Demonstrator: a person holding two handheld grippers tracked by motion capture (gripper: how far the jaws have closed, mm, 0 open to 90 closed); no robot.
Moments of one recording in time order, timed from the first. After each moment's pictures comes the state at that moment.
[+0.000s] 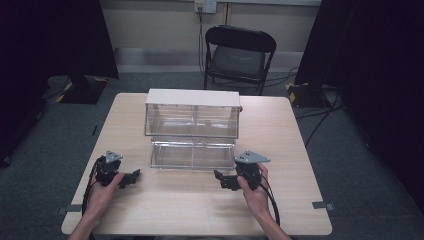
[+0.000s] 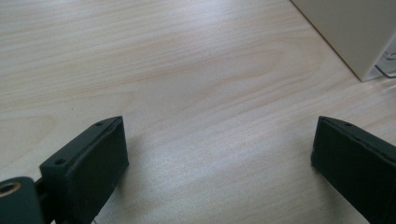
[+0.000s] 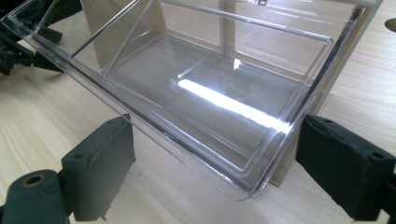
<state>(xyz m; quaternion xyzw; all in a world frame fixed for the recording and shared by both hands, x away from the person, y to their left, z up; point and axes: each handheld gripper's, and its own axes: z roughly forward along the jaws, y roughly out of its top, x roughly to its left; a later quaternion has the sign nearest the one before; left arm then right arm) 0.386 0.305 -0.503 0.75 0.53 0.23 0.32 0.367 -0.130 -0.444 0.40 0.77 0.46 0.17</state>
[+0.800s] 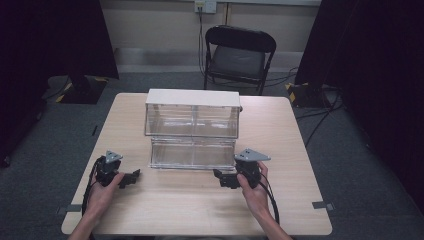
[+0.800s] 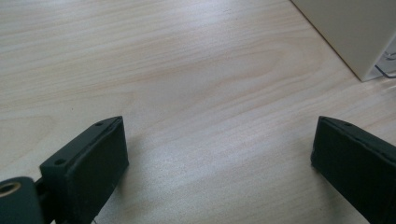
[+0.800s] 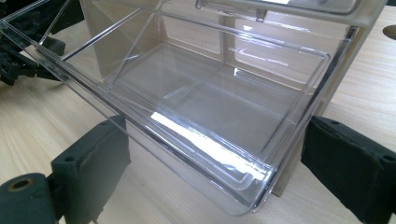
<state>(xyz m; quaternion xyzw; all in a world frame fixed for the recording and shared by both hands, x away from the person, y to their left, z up) 0.386 0.305 -0.503 0.75 0.53 0.22 0.32 0.370 -0.128 -0.439 0.40 0.77 0.47 0.17</state>
